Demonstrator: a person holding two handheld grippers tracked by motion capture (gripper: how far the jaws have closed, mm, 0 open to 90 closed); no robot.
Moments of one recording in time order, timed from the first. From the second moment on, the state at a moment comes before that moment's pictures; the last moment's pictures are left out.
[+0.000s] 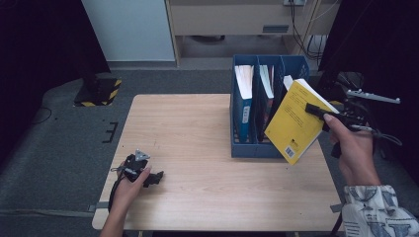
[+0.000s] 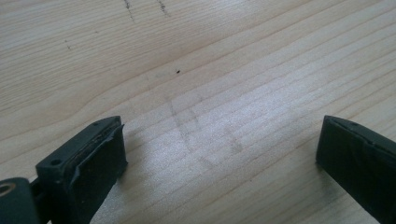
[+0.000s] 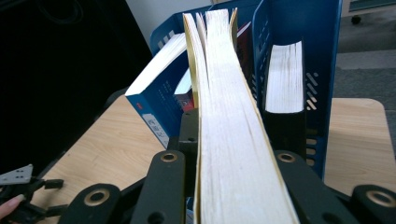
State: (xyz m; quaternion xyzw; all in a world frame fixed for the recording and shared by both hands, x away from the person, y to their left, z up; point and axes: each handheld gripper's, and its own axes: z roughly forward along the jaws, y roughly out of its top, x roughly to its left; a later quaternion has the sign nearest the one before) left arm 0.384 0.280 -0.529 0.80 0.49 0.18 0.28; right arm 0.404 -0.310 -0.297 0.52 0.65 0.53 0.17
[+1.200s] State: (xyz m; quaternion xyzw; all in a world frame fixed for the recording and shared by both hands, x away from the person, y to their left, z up) left arm 0.384 0.279 -0.529 0.81 0.49 0.18 0.28; right arm 0.466 -0.250 -0.287 0.53 0.67 0.45 0.27
